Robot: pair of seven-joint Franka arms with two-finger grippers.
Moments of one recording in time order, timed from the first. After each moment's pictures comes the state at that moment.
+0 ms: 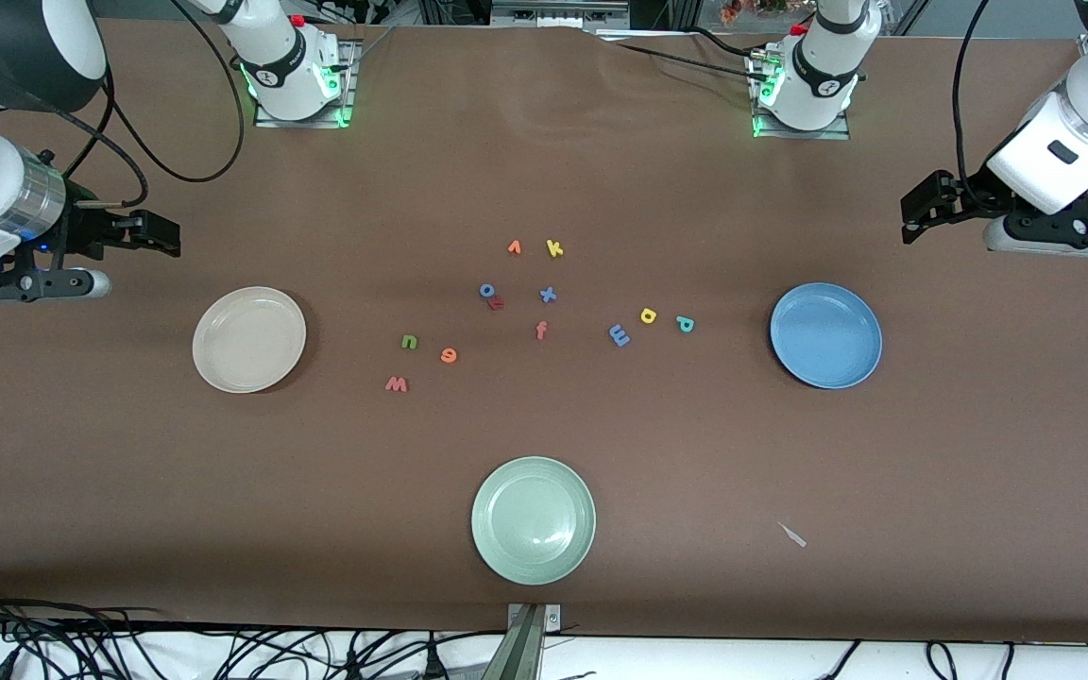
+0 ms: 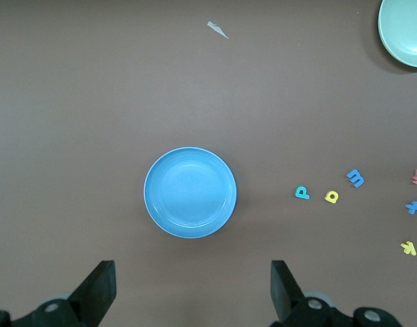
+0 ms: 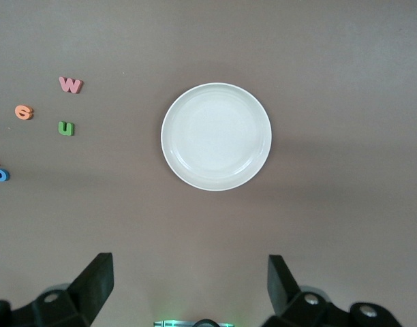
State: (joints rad) left arm 0.02 -0.03 -0.15 -1.66 0.00 1.64 -0.05; right arm 0.16 0.10 -0.09 -1.65 -0.03 1.57 0.01
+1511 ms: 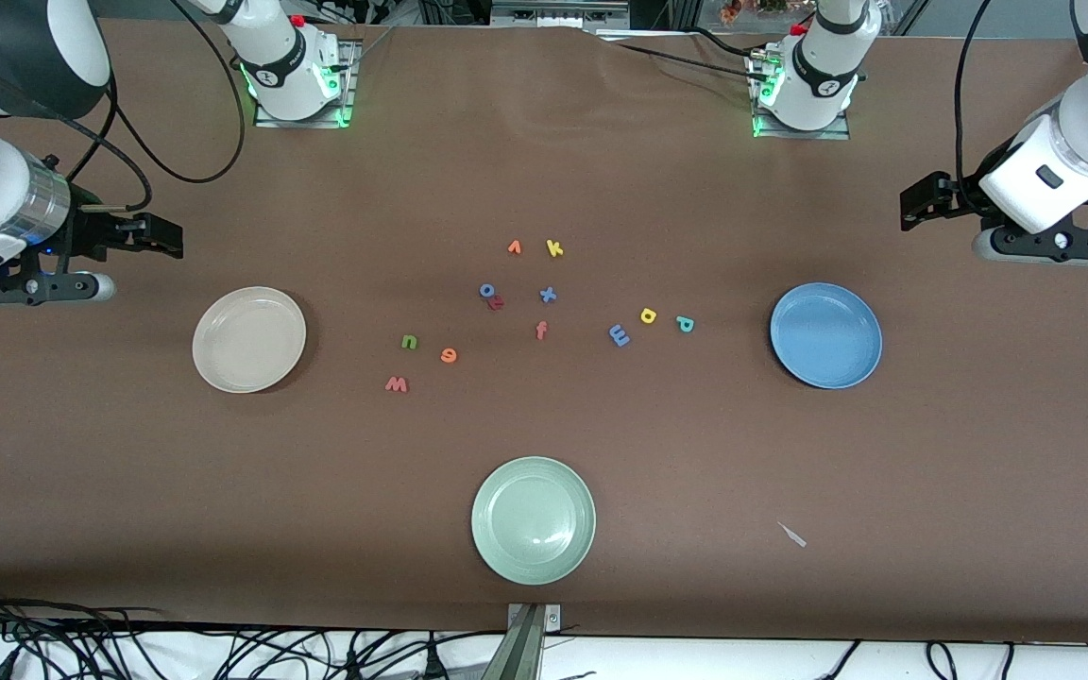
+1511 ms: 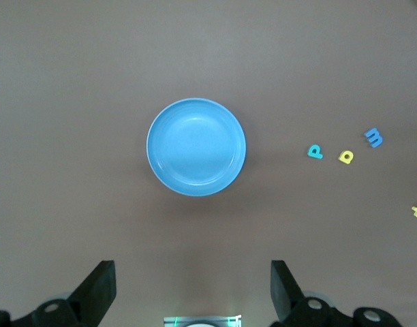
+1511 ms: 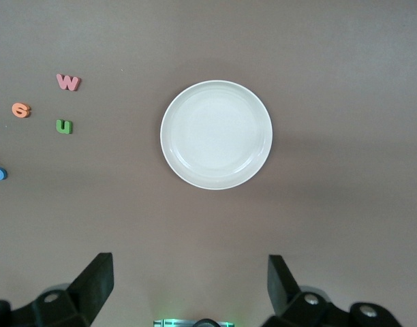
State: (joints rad) left arm 0.05 0.00 -0.14 -1.66 0.00 1.50 -0.05; right arm 0.16 0.11 -0.08 -1.65 -0.03 1.57 0.01
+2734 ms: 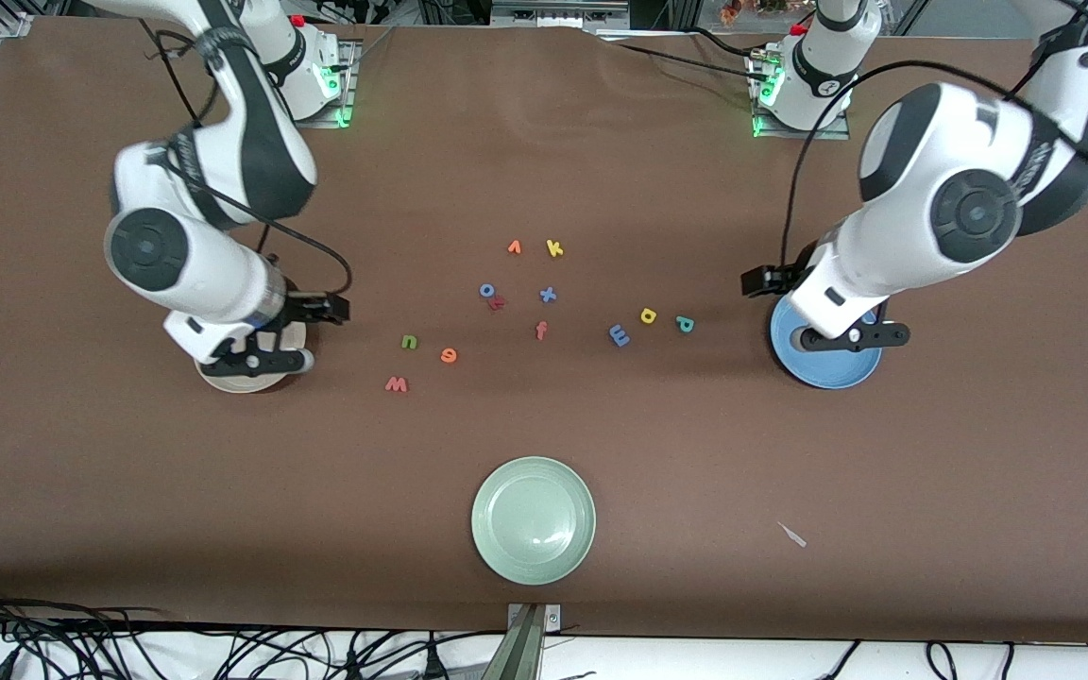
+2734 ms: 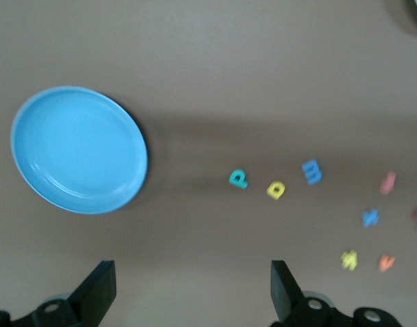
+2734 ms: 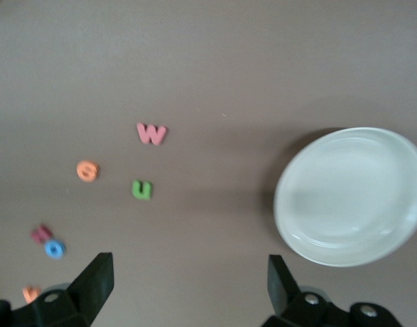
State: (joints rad) left arm -0.16 0.30 -0.17 -1.63 -0.09 1.71 -0.51; right arm 0.39 0.38 -0.06 -1.69 0.06 1.94 0.31
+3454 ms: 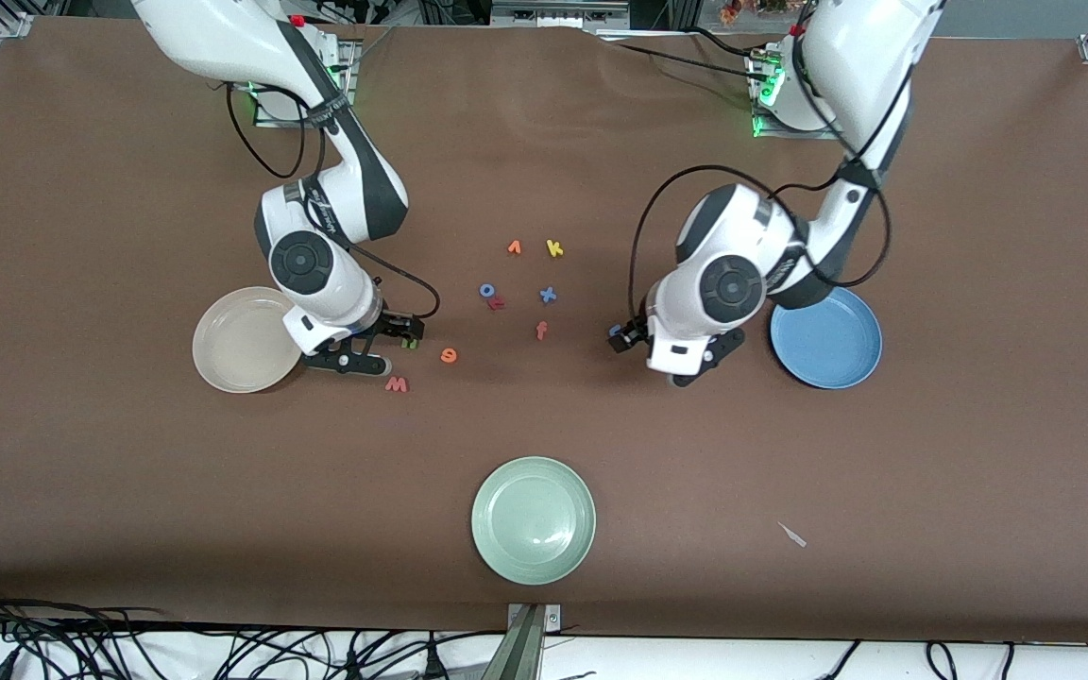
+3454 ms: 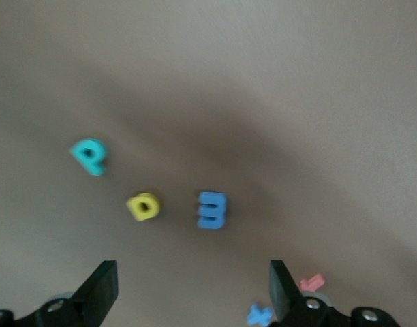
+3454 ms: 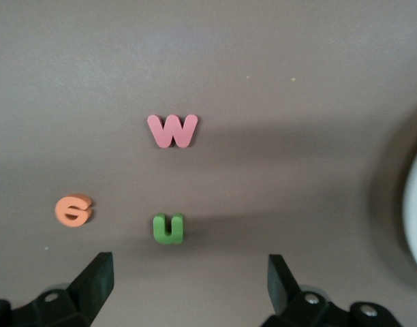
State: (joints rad) left arm -0.38 0.62 -0.18 -1.63 -0.17 2.10 -1.13; right arm 0.48 0.50 -0.05 -1.91 0.06 2.33 0.51
